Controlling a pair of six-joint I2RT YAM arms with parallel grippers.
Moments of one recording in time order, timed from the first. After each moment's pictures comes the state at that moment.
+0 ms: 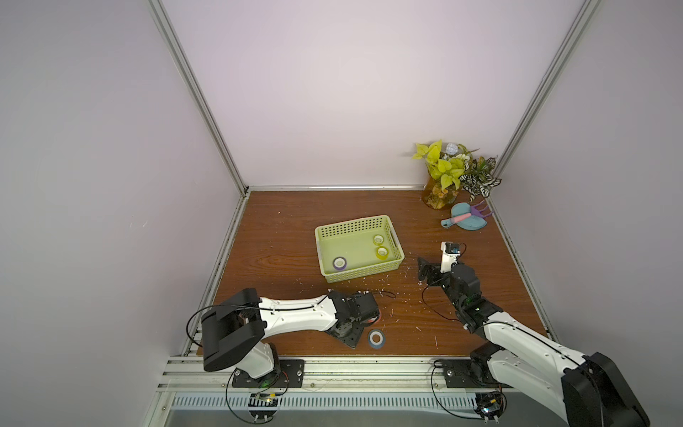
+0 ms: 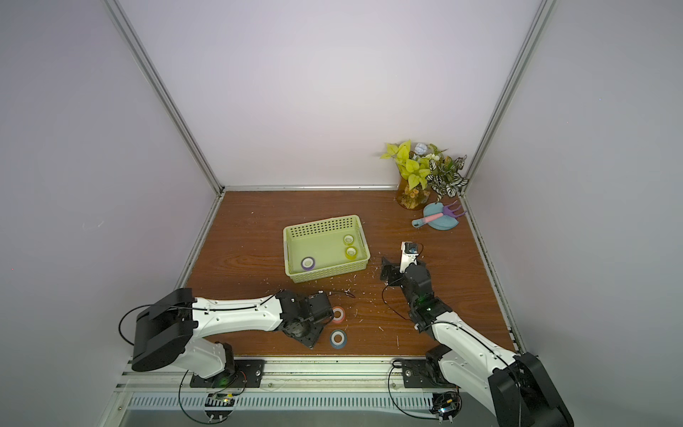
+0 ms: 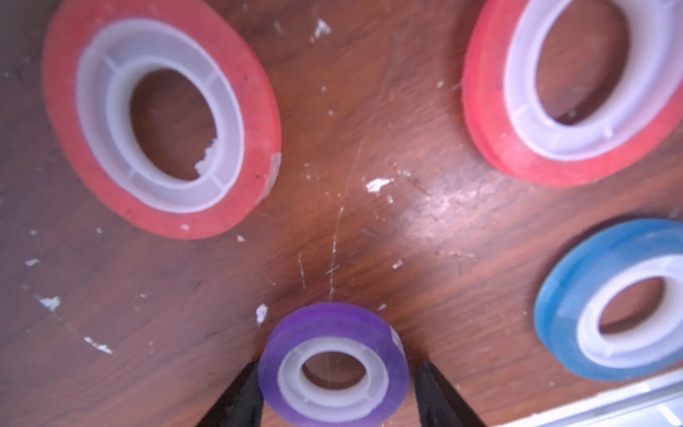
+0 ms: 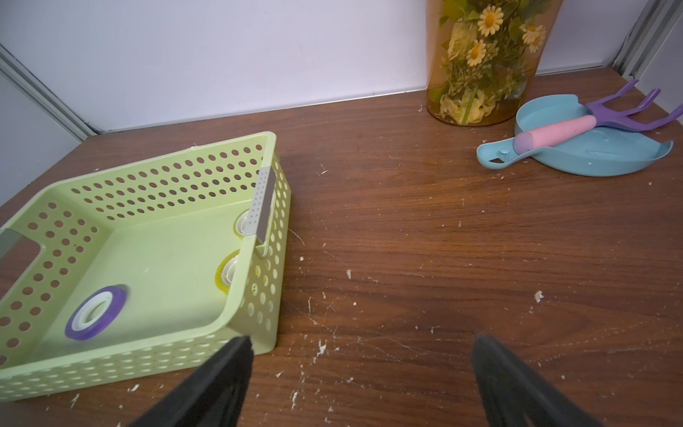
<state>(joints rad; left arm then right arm) -1.16 1.52 0.80 -0.75 -0.04 -0.69 0.46 0.98 0.28 0.33 0.26 0.31</state>
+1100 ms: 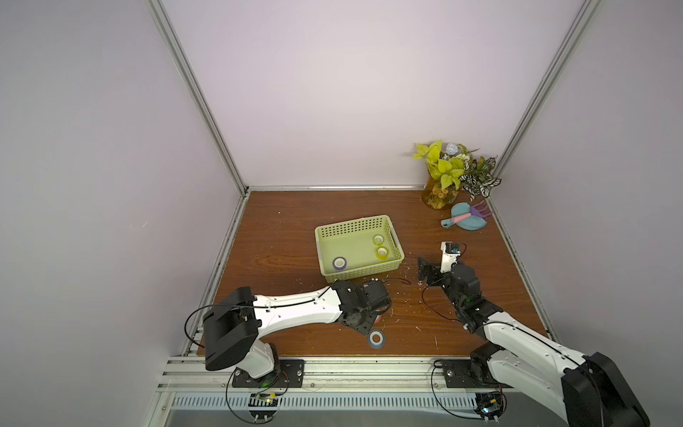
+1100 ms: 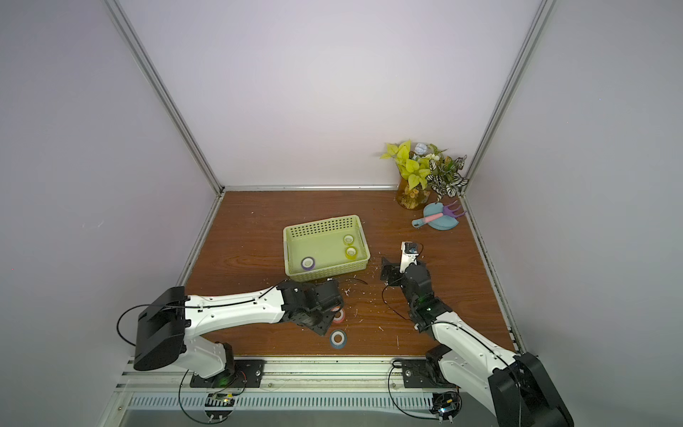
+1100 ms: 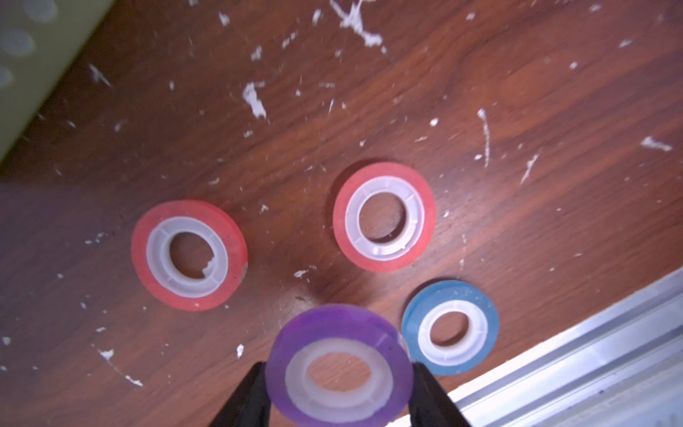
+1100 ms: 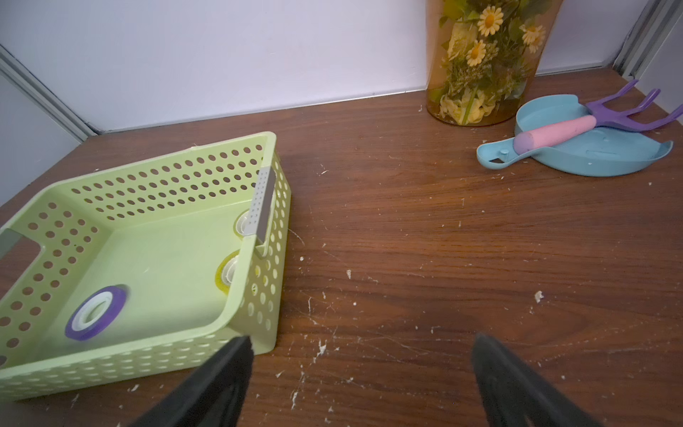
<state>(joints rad) -1.15 1.52 1.00 -0.79 -0.09 -0.61 0.46 0.98 0.28 0.33 0.26 0.31</state>
